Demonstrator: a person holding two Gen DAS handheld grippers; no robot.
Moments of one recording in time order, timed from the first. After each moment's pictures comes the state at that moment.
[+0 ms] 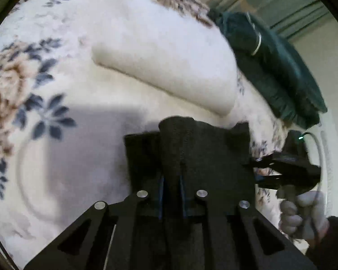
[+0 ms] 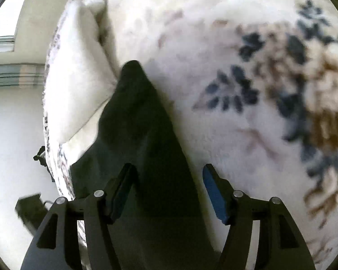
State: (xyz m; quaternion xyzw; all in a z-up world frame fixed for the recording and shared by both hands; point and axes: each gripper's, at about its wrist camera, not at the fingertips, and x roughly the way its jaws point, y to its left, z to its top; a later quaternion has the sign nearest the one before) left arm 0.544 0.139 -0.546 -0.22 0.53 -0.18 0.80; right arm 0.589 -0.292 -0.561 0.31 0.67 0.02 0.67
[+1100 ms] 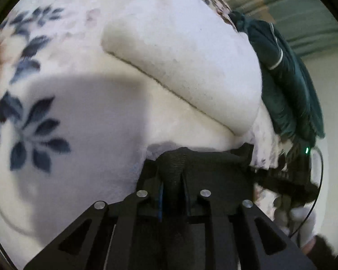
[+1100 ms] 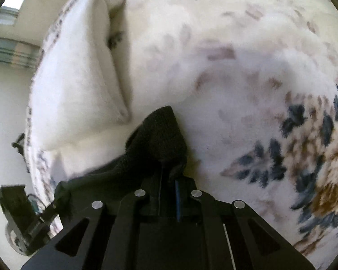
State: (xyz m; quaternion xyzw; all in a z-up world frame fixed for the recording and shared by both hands) left arm 0.596 0.153 -0.590 -0.30 0.57 -0.18 0.74; right arm 0.612 -0.269 -0.547 0.21 0.67 0.01 0.71
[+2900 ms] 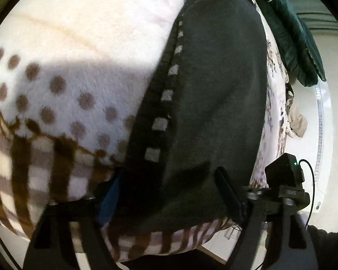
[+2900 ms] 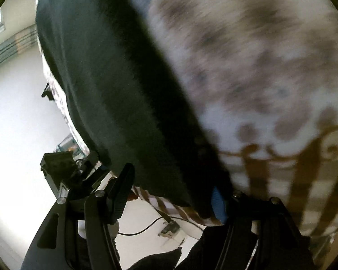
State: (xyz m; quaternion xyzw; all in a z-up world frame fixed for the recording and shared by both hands) left arm 0.108 0.159 -0.594 -0.30 0.66 -0.14 0.67; right arm 0.017 -0.198 -0.605 0.40 0.76 0.11 0.49
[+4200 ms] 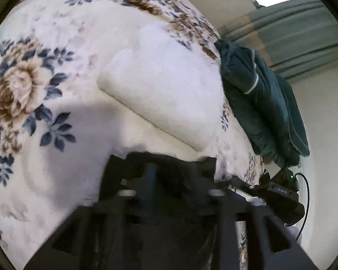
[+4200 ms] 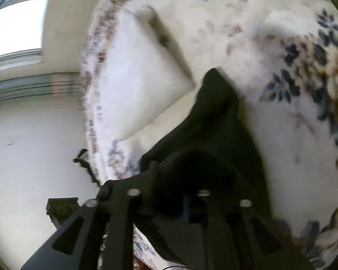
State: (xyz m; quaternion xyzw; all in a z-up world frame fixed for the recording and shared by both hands) left arm 0.564 0.159 -0.519 -0.34 0.51 -0.15 0.78; right arm 0.559 -0.243 -0.499 0.41 0.62 0.07 0.66
